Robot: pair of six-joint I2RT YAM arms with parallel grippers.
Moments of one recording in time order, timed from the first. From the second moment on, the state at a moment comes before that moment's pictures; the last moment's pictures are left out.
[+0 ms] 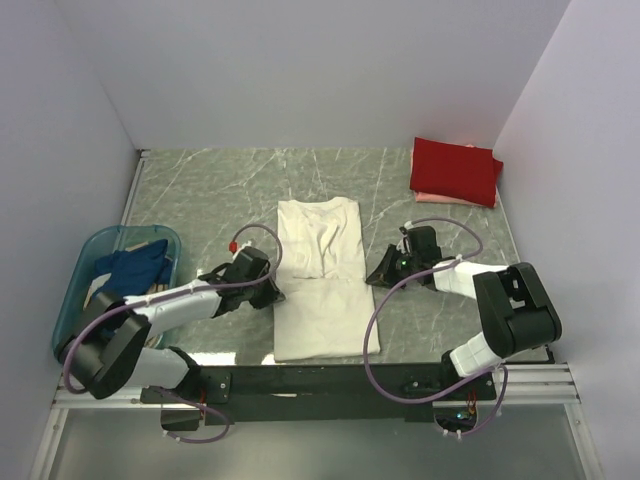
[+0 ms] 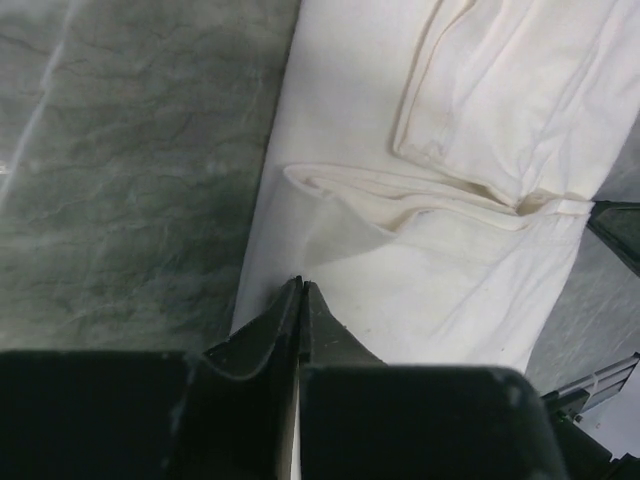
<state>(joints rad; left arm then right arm) -0.64 1.34 0.52 -0.07 0.00 -1.06 0.25 1.52 0.56 0.05 -0.46 0.67</state>
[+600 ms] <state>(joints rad) -0.60 1.03 0.49 -0.26 0.07 -1.05 0.21 1.05 0.49 -0.25 -0.45 0.66</state>
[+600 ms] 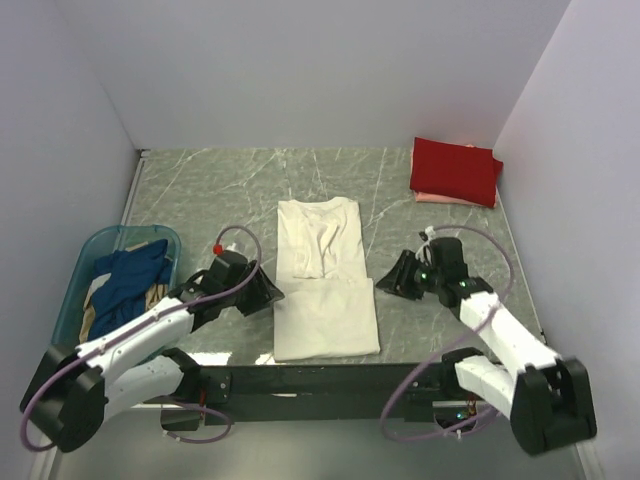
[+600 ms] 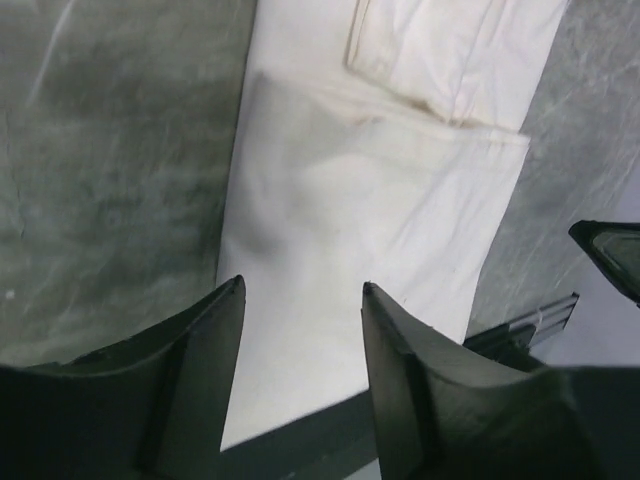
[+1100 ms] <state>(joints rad) -0.80 0.79 0.37 -0.43 0.21 -1.20 0.57 0.64 0.26 -0.42 -0.53 0.91</state>
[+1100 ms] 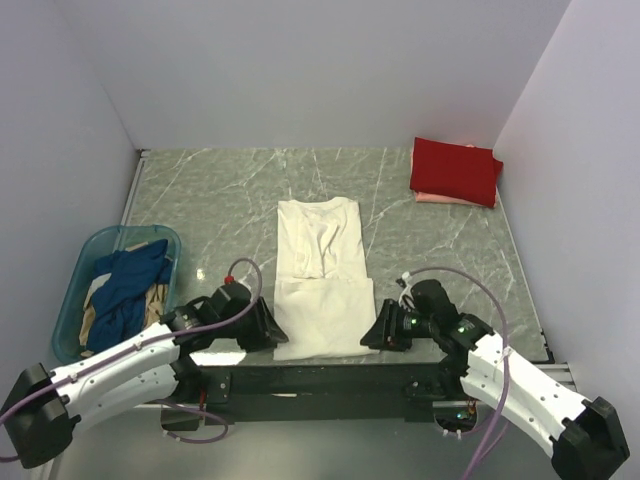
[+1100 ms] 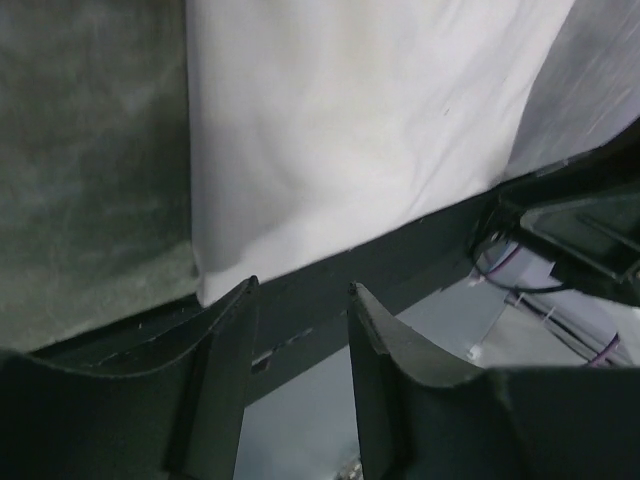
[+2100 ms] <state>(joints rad) -0.92 0.71 0.25 -0.51 0.13 -1.37 0.60 0.41 0.15 -0.65 -0.32 1.06</state>
